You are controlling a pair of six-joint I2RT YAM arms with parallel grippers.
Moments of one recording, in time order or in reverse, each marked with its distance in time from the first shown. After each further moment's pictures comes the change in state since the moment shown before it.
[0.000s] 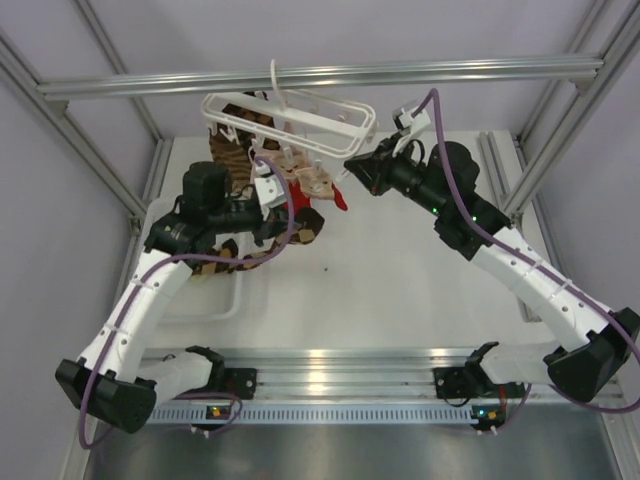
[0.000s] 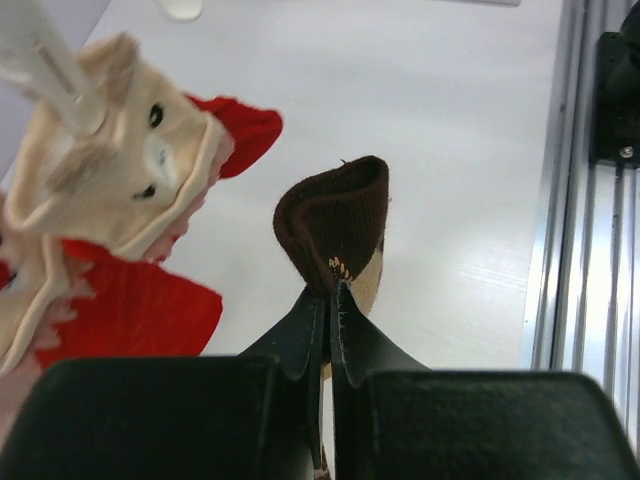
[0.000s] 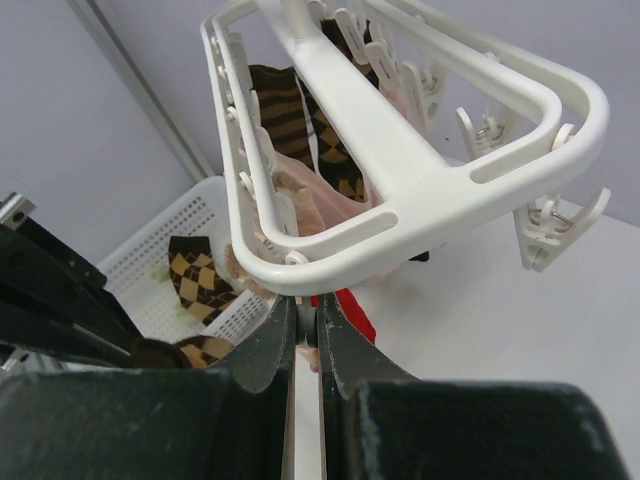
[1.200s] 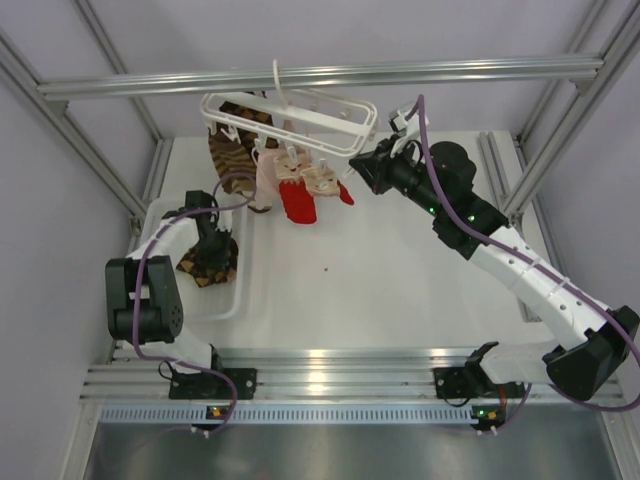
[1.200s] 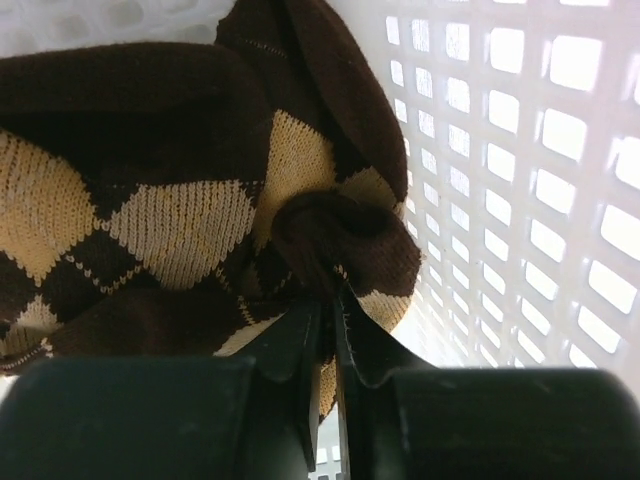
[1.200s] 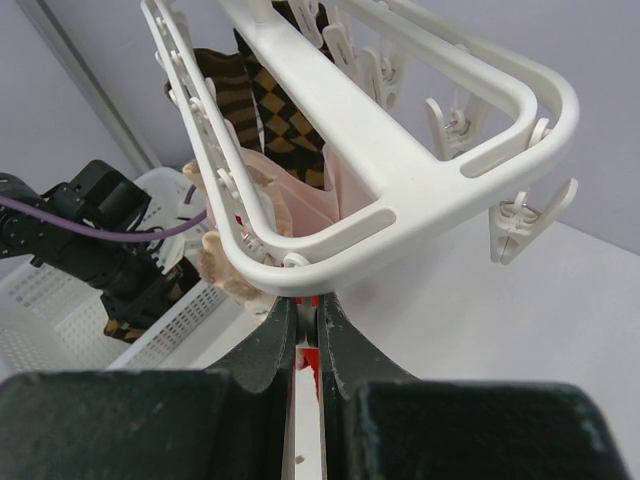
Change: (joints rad) left arm 0.378 0.484 -0.241 -0.092 -0.697 -0.308; right arm 0.001 0.008 0.000 -0.014 0.064 -0.097
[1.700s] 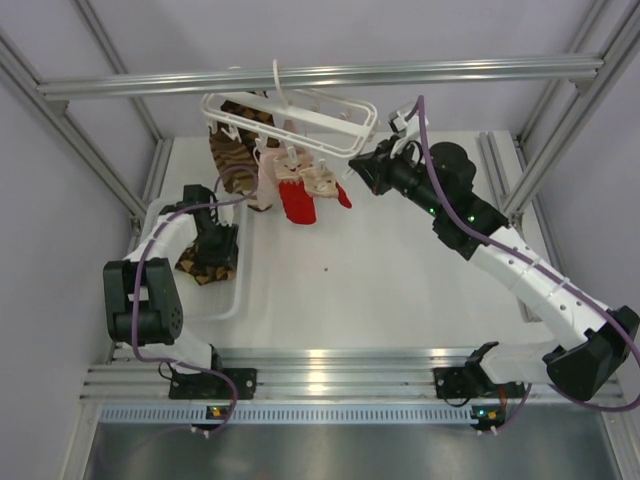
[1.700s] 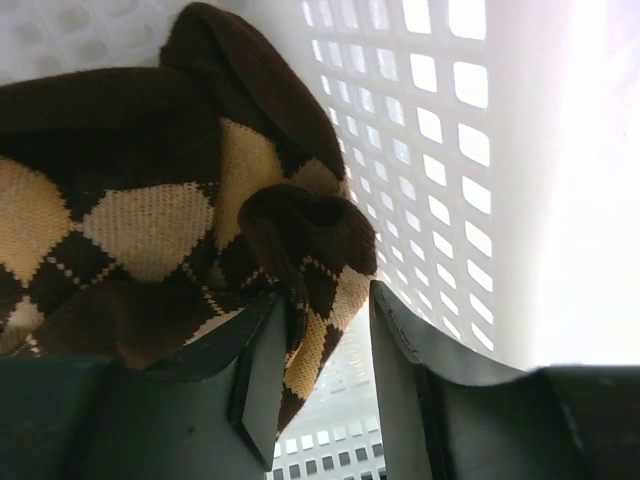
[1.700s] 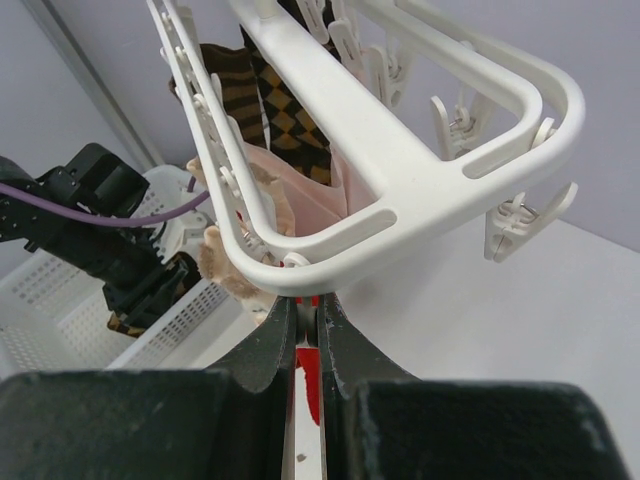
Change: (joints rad) left arm 0.000 -0.013 0.056 -0.064 0.083 0.028; right arm 0.000 -0.002 -0.008 0.002 -0.008 0.002
